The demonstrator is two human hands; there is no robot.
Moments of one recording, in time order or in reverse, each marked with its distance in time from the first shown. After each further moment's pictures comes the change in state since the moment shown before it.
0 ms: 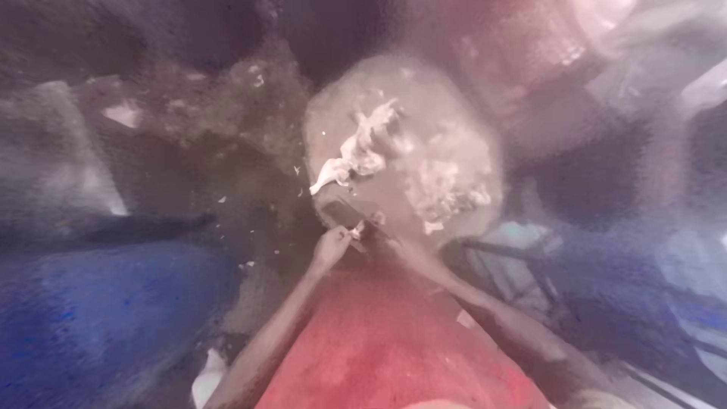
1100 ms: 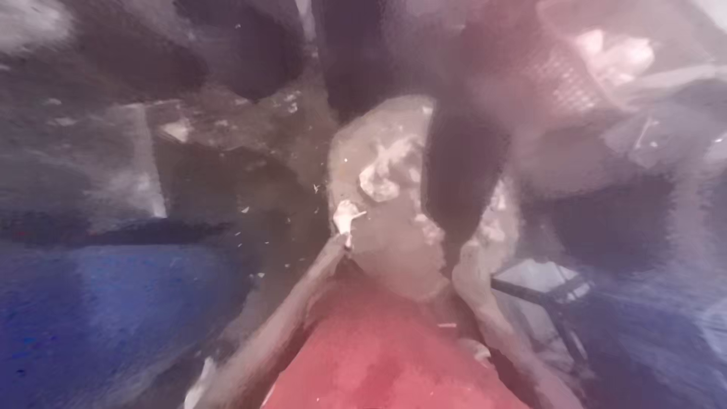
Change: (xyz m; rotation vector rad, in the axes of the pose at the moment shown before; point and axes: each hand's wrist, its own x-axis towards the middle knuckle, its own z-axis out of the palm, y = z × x) left_hand 0.009 0.021 -0.037 -0.734 0.030 -0.169; right_hand -0.058 -0.076 -0.098 0.772 0.719 -0.530
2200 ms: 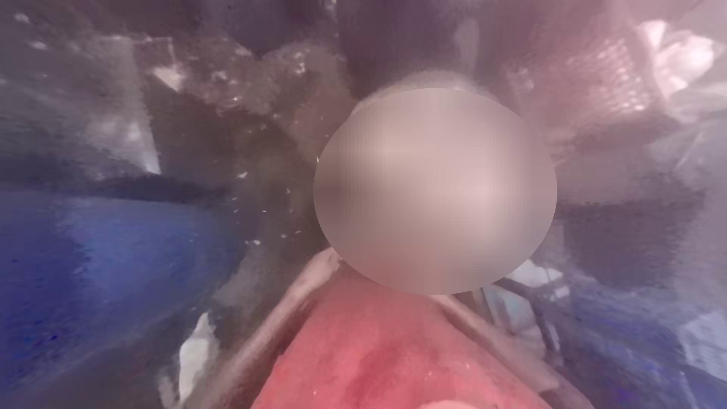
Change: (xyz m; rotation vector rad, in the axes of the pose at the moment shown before) left_hand -0.057 -0.063 -0.061 0.573 -0.109 -0.075; right_hand -0.037 0.110 0.082 -0.258 -0.629 0.577
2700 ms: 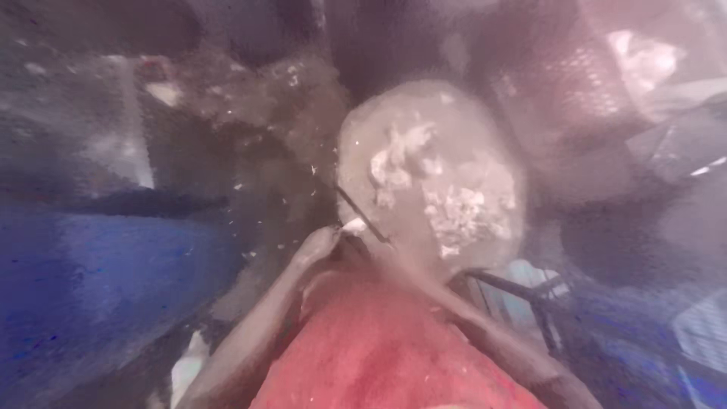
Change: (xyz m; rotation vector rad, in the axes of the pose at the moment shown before) left_hand 0.056 0.043 -0.039 0.326 0.025 0.198; right_hand -0.001 -0.006 -0.015 -0.241 0.042 -0.092
